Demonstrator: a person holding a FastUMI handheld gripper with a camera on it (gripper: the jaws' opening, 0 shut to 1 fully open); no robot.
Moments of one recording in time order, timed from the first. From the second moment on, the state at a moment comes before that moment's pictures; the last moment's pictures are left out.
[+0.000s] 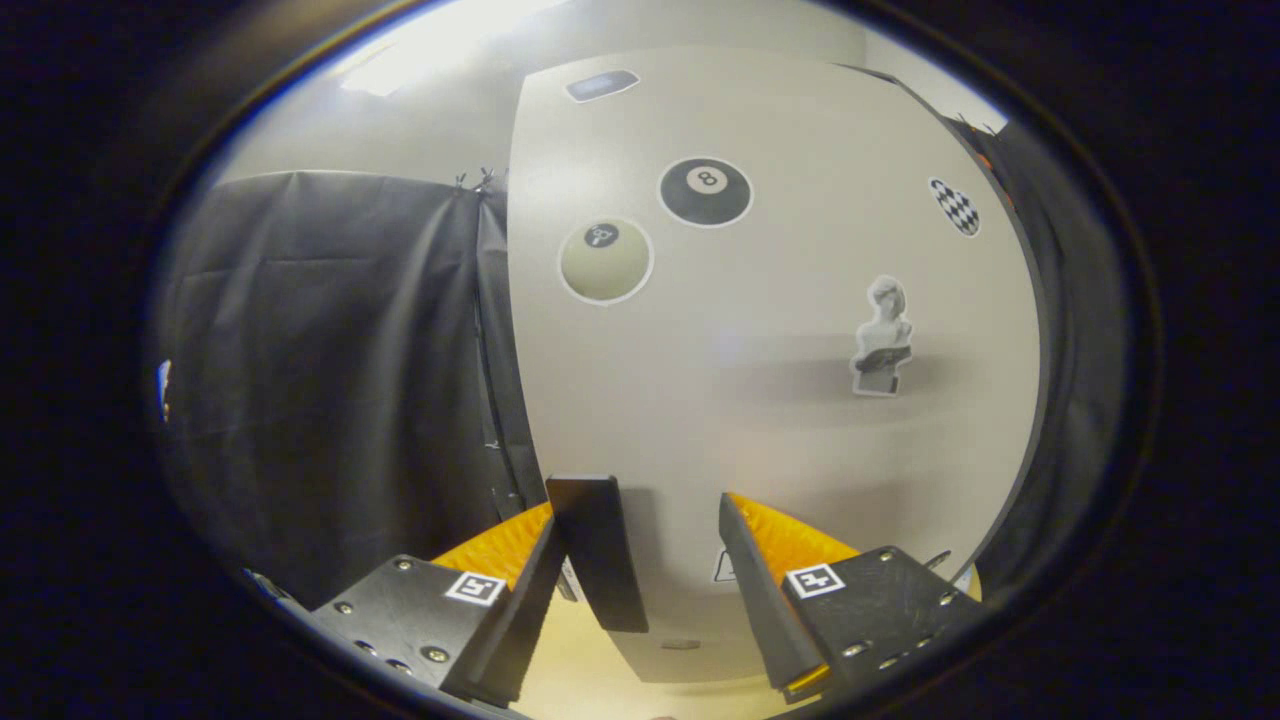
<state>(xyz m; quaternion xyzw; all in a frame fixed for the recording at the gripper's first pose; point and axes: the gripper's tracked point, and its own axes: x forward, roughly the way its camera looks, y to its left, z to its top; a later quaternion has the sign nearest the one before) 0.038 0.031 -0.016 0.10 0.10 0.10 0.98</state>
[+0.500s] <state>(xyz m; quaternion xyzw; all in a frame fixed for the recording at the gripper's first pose) 0.042 0.035 -0.018 0.12 0.10 0.10 0.98</state>
